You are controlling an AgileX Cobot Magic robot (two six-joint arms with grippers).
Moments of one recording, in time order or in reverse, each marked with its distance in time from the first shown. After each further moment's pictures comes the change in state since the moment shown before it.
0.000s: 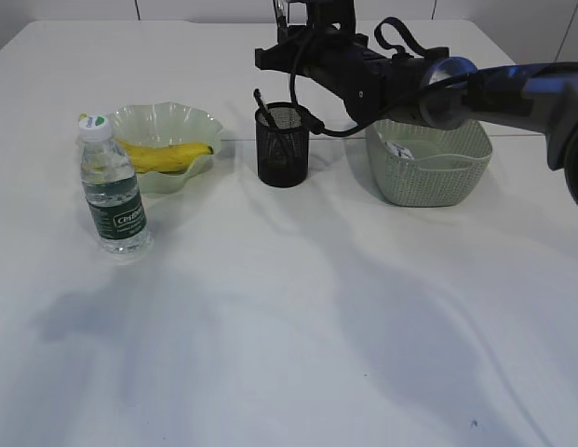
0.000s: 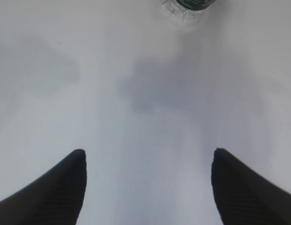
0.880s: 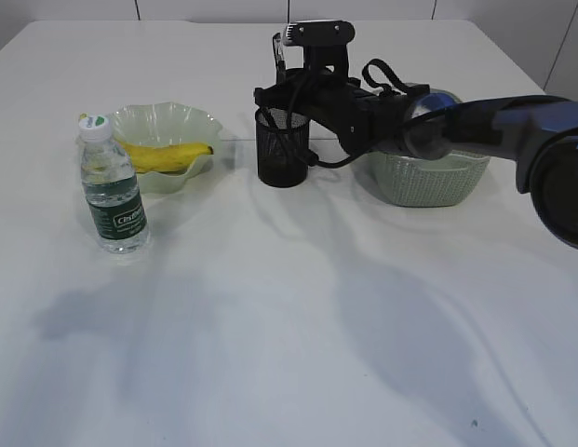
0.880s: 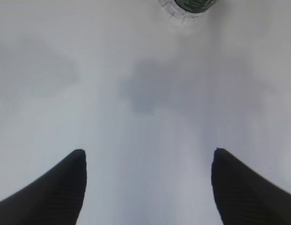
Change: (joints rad) left arm 0.000 0.000 0.000 0.000 -0.007 0.000; right arm 0.000 0.090 -0.010 0.000 0.011 0.066
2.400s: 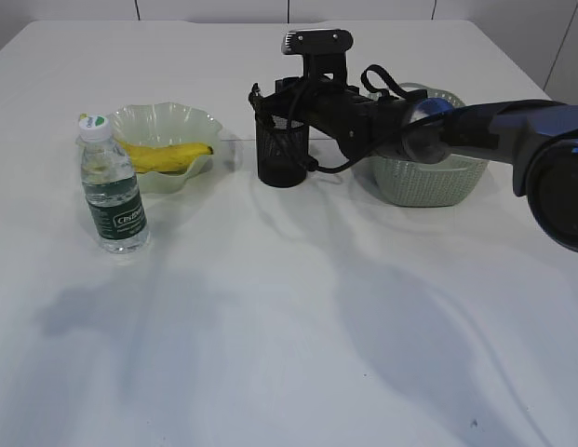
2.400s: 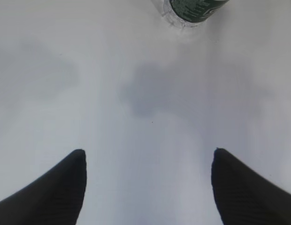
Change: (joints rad) left arm 0.000 0.000 0.000 0.000 -0.025 0.000; right arm 0.000 0.012 0.000 0.000 0.024 0.004
